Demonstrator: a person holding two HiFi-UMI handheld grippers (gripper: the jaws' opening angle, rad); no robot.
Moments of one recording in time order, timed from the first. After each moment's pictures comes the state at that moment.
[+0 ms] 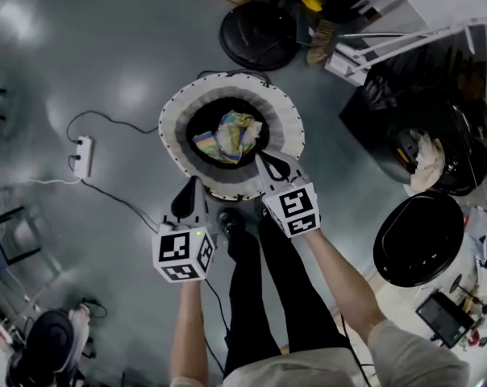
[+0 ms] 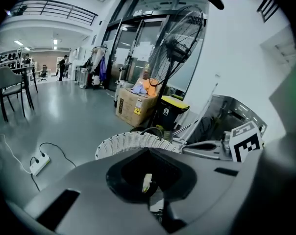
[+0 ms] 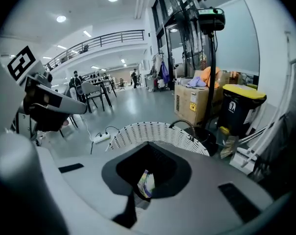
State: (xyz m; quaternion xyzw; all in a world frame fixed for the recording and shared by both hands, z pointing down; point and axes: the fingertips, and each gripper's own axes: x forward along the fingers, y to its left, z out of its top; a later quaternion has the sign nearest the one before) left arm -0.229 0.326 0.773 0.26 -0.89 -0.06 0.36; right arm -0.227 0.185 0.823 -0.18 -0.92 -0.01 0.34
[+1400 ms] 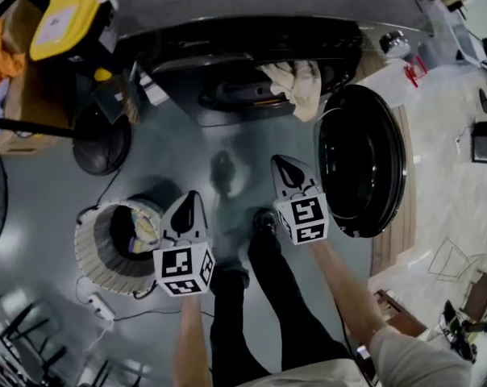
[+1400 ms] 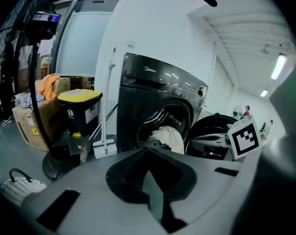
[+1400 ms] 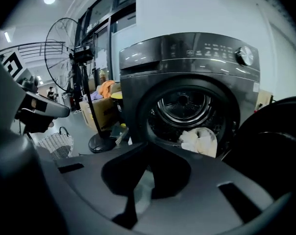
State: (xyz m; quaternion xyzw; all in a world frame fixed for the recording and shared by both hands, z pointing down) left arm -0.048 -0.190 0.739 0.60 -0.74 0.10 0.31; right arm 0.082 -0.326 0.778 0.27 -0.92 0.09 0.28
